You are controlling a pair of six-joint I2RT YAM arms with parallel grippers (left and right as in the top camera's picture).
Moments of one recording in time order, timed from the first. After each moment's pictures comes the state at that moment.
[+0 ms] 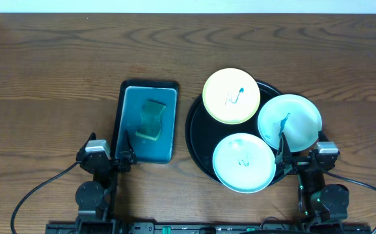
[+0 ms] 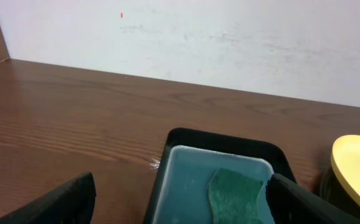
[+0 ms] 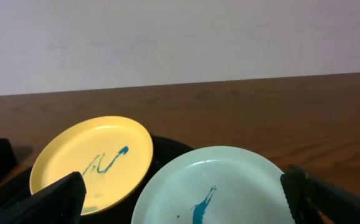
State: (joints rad) left arm -0.03 0.01 0.02 -0.11 -0.05 -0.14; right arm 0.10 0.01 0.01 -0.07 0.03 0.10
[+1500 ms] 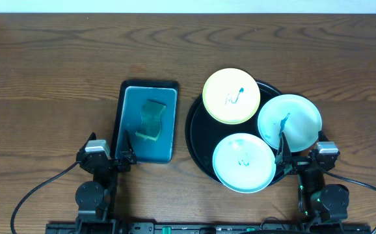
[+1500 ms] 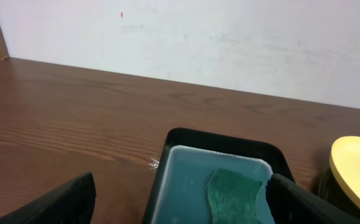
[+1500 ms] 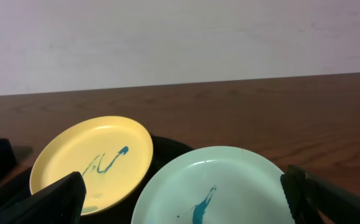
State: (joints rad) left arm -0.03 0.01 0.02 -0.11 -0.05 -0.15; right arm 0.10 0.01 0.01 -0.07 0.03 0.10
